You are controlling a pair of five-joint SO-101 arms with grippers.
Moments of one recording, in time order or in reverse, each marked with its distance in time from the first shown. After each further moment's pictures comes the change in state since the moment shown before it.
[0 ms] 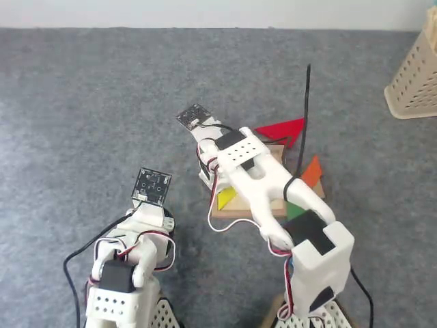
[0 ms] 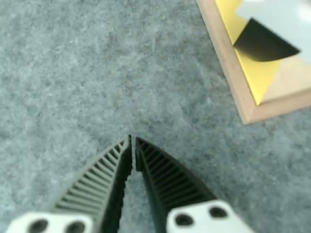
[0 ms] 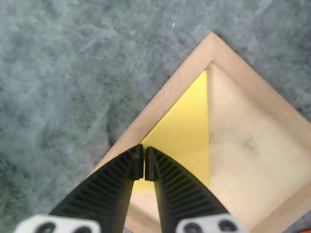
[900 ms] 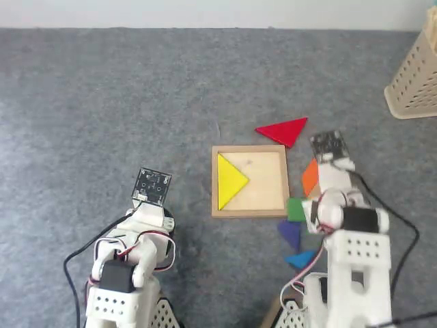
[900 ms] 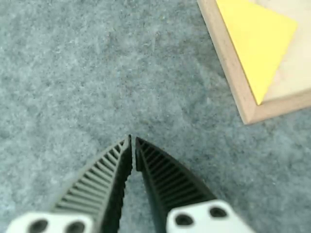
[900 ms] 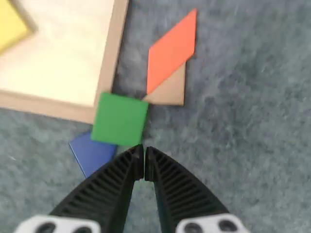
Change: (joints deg) left arm 0.0 0.0 0.0 0.0 0.0; right arm 38.9 -73.2 54.5 6.0 11.7
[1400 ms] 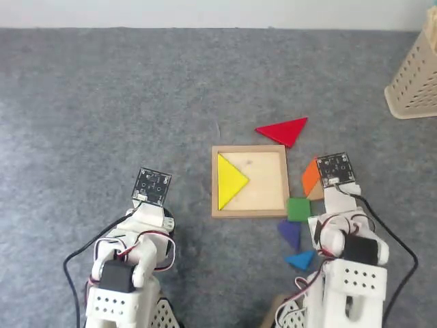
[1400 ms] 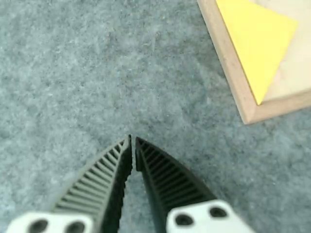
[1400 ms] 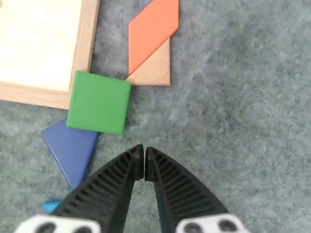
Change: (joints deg) left arm 0.0 0.0 0.0 0.0 0.0; right arm 4.6 -15.5 11.8 -1.3 2.2
